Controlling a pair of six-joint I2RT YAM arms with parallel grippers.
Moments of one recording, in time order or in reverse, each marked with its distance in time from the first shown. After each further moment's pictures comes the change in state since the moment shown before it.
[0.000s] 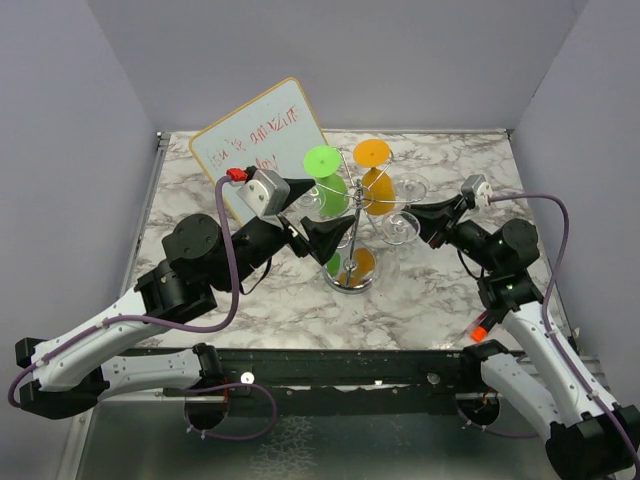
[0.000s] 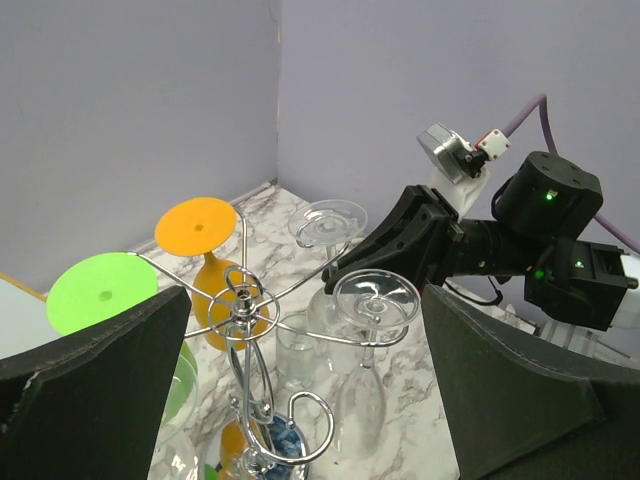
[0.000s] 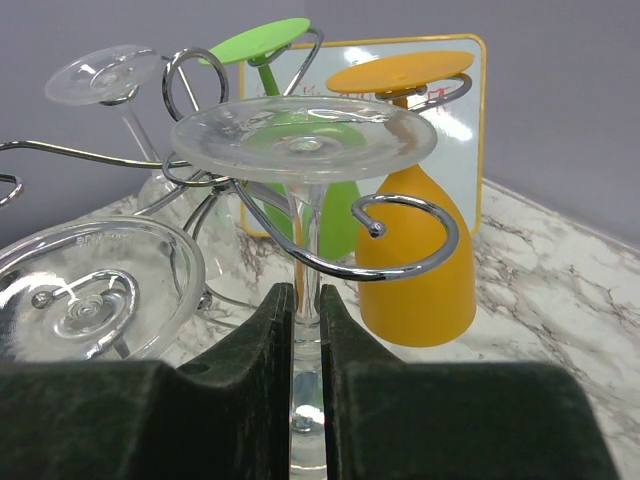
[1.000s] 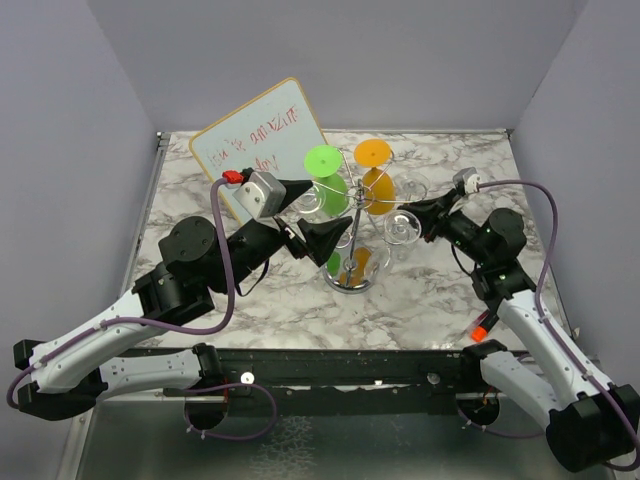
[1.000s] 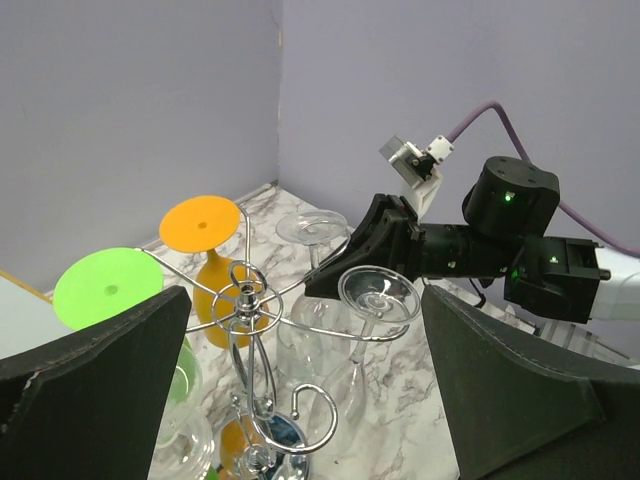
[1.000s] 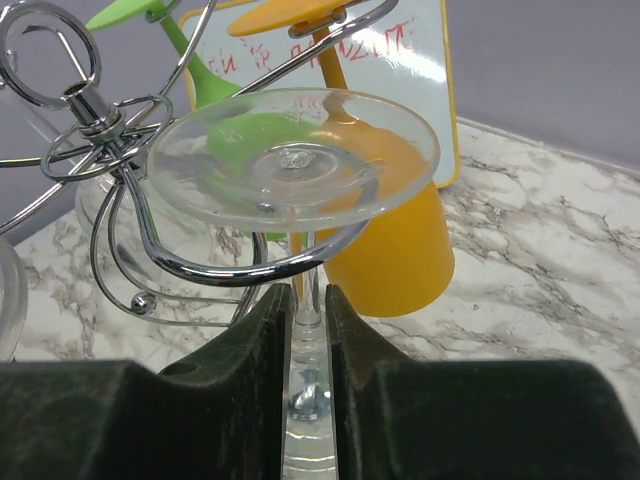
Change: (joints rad) left arm 0.000 -0.019 -0.017 0.005 0.000 0.000; right arm 0.003 0.079 0.008 -0.040 0.132 0.034
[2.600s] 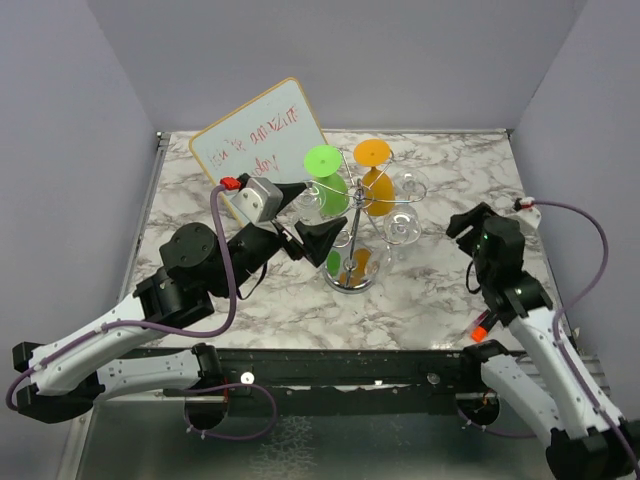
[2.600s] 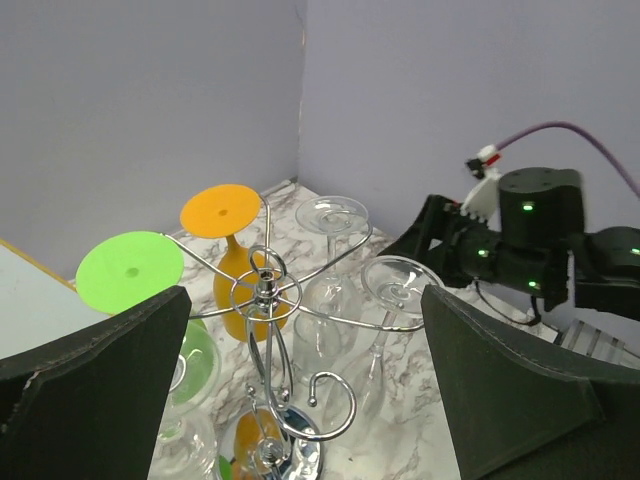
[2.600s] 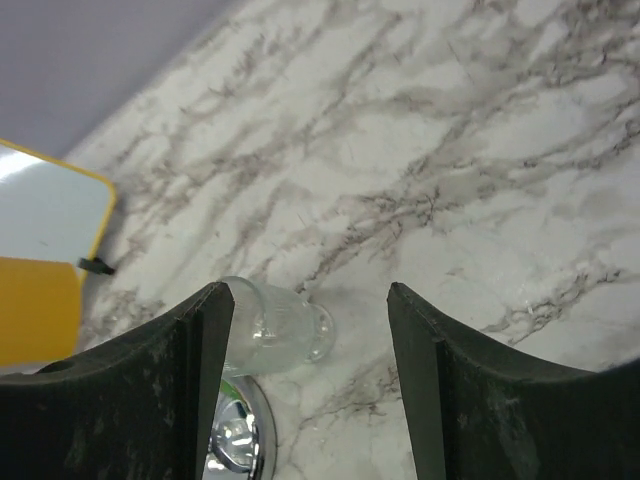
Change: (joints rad) left arm 0.000 -0.034 -0.063 0.030 -0.045 0.015; right arm -0.001 -0.220 0.019 -0.601 0.943 0.475
